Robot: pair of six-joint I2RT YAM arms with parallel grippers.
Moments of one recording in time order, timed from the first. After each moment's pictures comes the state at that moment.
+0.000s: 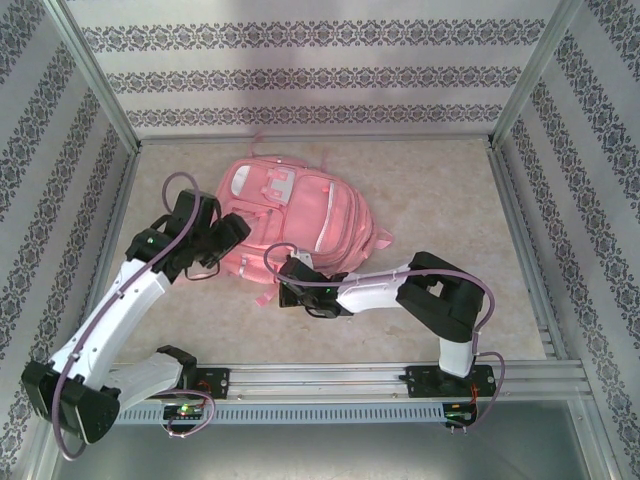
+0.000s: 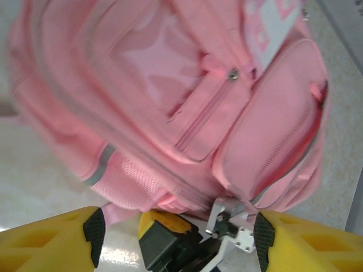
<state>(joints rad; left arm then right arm) -0.34 1.05 1.04 -0.89 0.03 -1.03 1.06 1.86 0.94 0.06 0.11 0.91</state>
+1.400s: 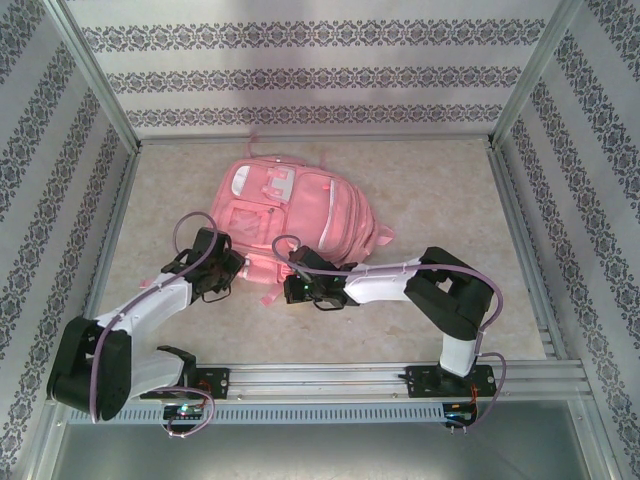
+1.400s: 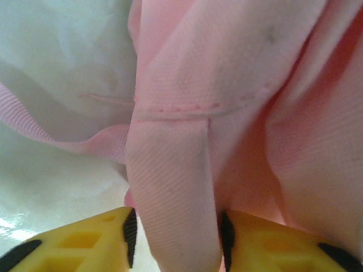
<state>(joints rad) -0.27 1.21 0.56 -0.33 -0.01 -1.21 0.98 1.83 0.94 0.00 -0.08 0.80</state>
